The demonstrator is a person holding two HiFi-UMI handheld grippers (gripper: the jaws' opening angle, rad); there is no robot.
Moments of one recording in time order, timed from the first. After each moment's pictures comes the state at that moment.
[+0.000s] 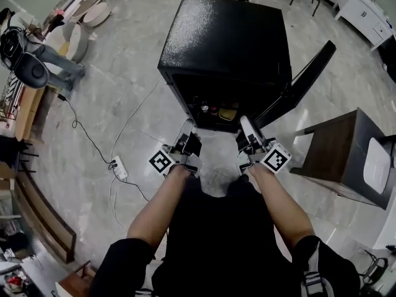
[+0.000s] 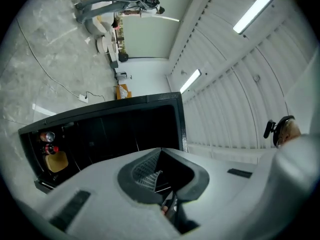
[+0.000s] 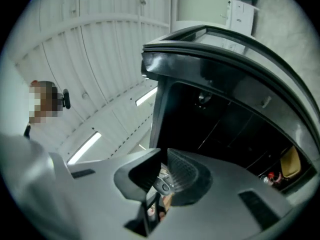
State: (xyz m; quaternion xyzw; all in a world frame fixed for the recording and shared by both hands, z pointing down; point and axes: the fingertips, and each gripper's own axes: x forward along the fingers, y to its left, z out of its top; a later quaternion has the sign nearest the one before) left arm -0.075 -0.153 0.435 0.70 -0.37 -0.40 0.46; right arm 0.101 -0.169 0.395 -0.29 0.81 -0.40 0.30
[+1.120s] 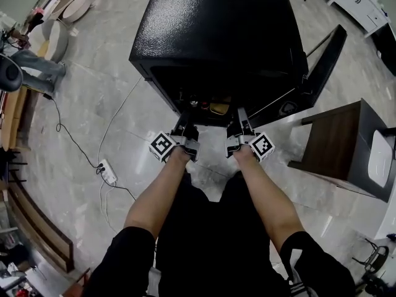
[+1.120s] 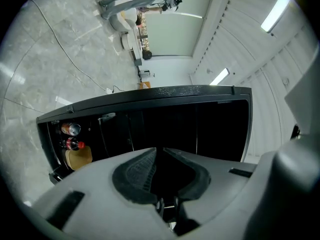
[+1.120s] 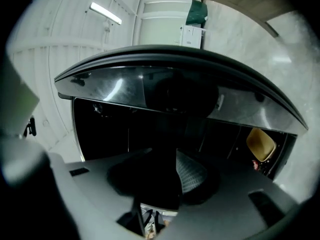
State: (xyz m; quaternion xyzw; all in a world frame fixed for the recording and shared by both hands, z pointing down) left arm -0.071 -0.228 0.615 0.62 -0.41 -0.37 0.55; right arm 0.139 -0.238 0.610 -0.44 0.64 -0.51 0.38
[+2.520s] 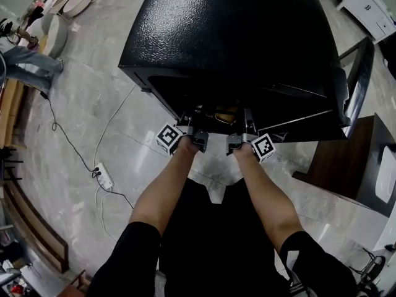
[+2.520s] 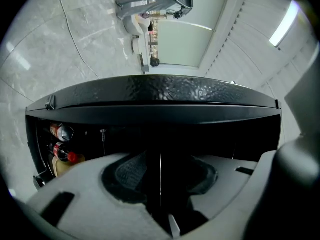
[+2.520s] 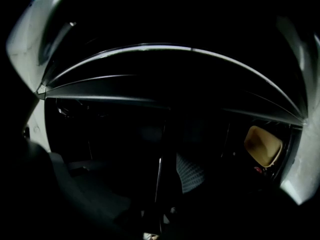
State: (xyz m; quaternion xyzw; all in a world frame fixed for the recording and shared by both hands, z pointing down) left arm -0.081 -0.317 0.687 0.58 -0.42 -0.43 0.55; right arm 0.135 -0.302 0.689 -0.47 0.58 -0.51 0.42
